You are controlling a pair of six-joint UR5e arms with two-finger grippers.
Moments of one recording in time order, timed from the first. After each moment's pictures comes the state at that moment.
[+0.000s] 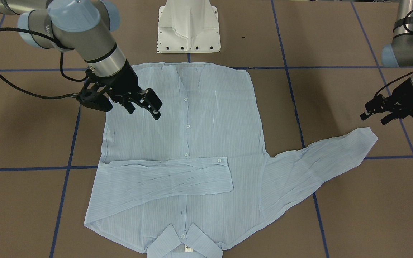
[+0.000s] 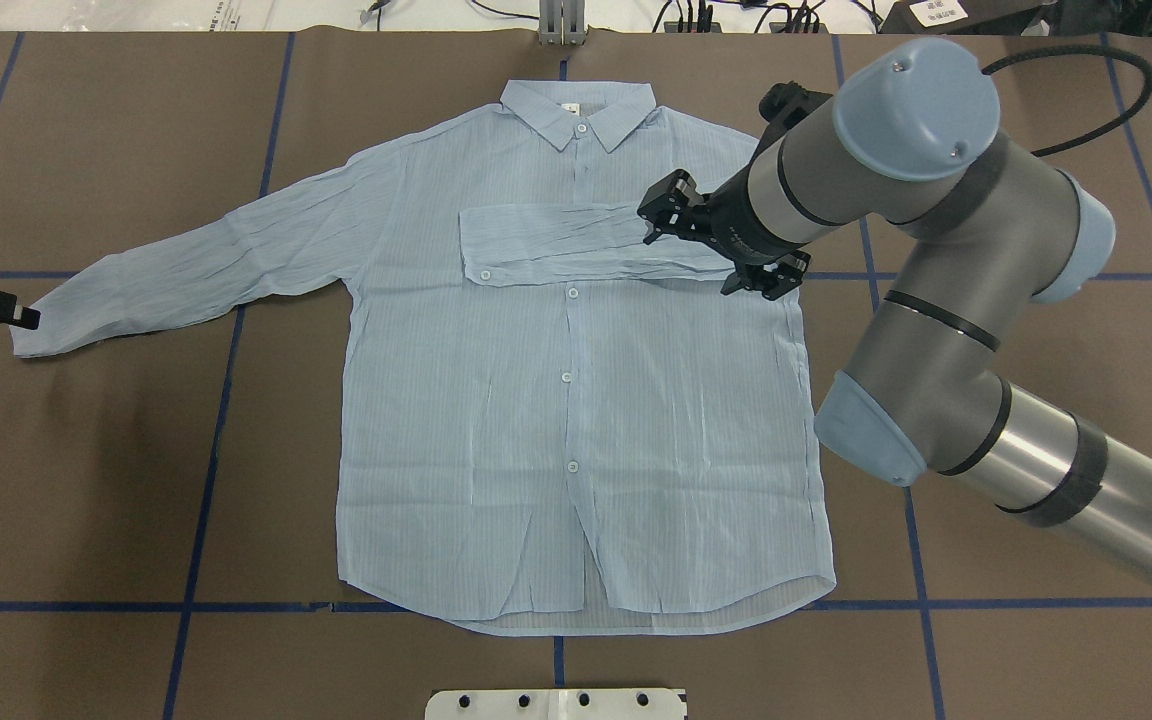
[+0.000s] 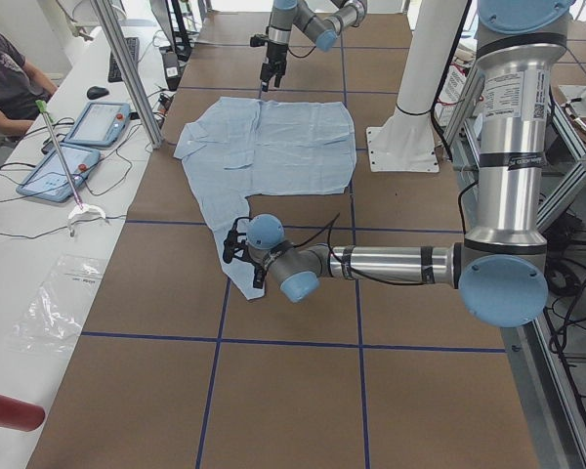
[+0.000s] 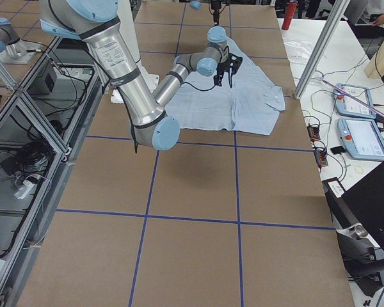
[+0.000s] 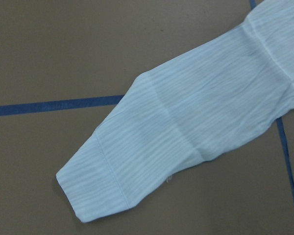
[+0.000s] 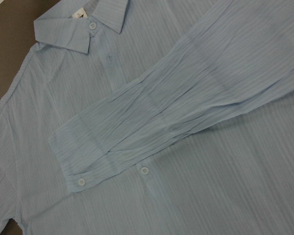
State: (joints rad) left arm -1.12 -1.58 -1.42 -2.52 -2.32 -0.82; right arm 0.73 -1.03 1.83 -1.35 2.00 1.65
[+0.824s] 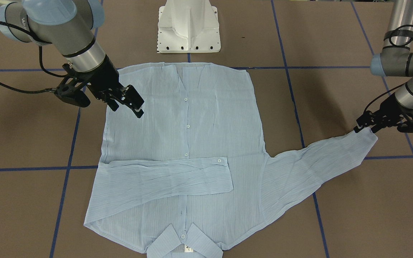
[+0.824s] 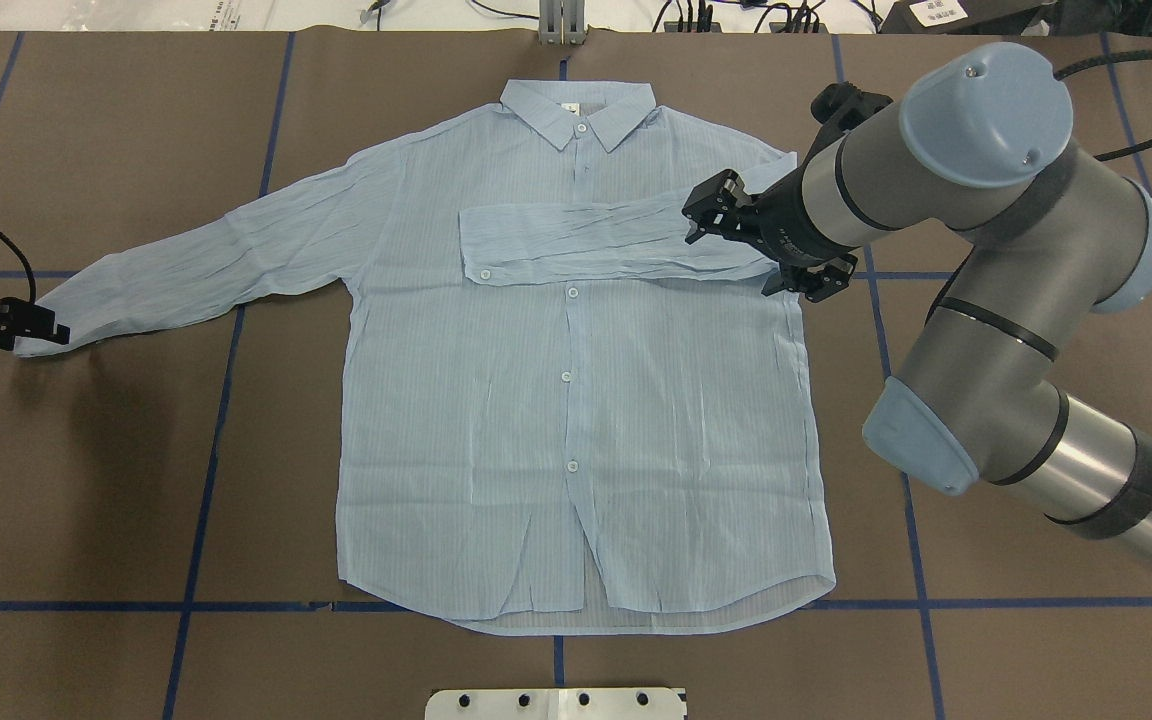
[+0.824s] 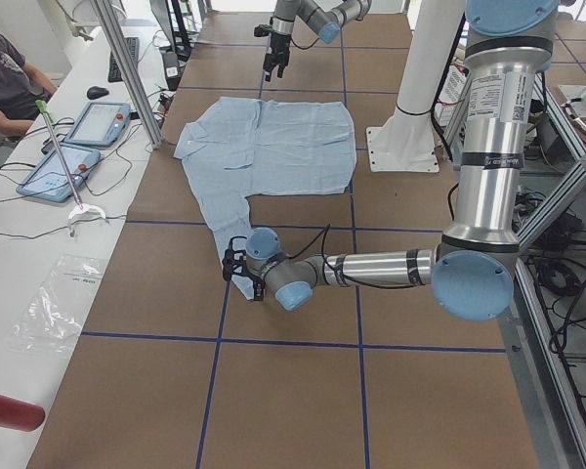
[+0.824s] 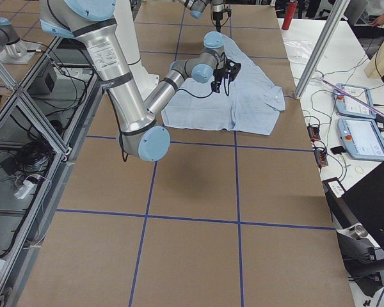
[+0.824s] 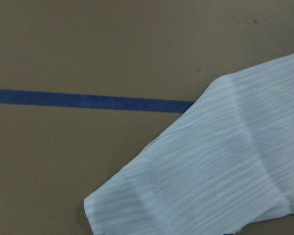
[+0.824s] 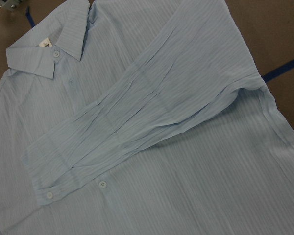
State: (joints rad) left arm -1.04 -1.61 -1.33 -2.54 -2.25 -0.91; right arm 0.75 -1.09 1.88 -1.35 1.99 1.65
